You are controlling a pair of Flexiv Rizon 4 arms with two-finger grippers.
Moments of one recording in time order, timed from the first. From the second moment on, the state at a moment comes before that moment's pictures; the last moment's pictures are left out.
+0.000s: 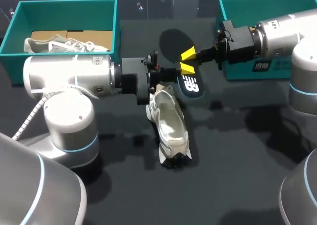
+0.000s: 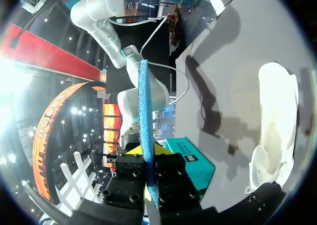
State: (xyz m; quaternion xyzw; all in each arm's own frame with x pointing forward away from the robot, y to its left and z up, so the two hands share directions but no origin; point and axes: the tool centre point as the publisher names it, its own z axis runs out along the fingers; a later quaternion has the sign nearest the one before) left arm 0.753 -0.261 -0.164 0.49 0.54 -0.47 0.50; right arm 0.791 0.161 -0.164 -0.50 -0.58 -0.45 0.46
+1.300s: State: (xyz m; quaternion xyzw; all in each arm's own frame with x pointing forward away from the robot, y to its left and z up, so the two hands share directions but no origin) left arm 0.765 -0.129 -0.118 0.53 0.61 -0.44 0.38; right arm 0.787 0.187 -0.201 -0.48 -0.56 -0.48 0.47
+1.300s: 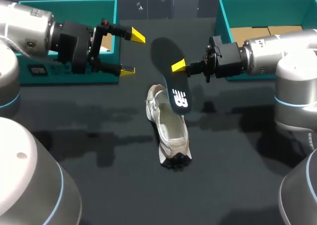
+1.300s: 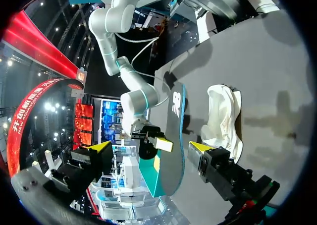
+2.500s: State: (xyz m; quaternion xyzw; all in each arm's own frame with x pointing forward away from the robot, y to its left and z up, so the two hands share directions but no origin) left arm 0.828 -0.140 -0.059 0.58 0.74 -0.29 0.19; right arm 0.786 0.189 -0.203 -0.48 -0.56 -0.48 0.47
